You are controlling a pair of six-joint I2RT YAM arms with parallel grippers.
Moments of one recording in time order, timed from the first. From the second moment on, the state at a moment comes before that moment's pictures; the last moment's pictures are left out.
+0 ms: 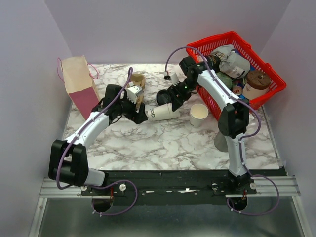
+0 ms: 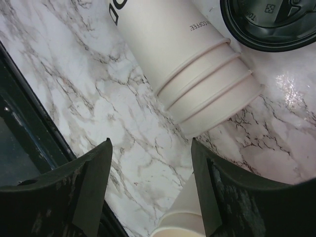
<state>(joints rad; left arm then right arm) -0.24 1.39 0.94 -0.28 0.61 0.17 0.44 2.21 2.15 -1.28 -0.57 -0.43</state>
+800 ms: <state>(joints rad) -0.24 1.68 1.04 -0.19 0.67 -0.04 0.41 2.31 2.20 -1.26 -0.58 -0.33</state>
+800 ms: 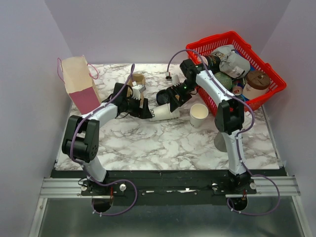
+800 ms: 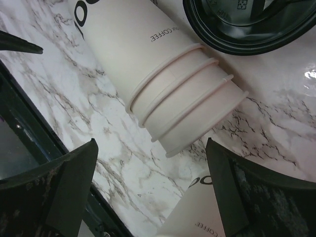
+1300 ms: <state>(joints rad) -0.24 1.82 1.07 -0.15 0.73 -0.09 0.39 2.37 2.23 -1.30 -0.91 -0.37</state>
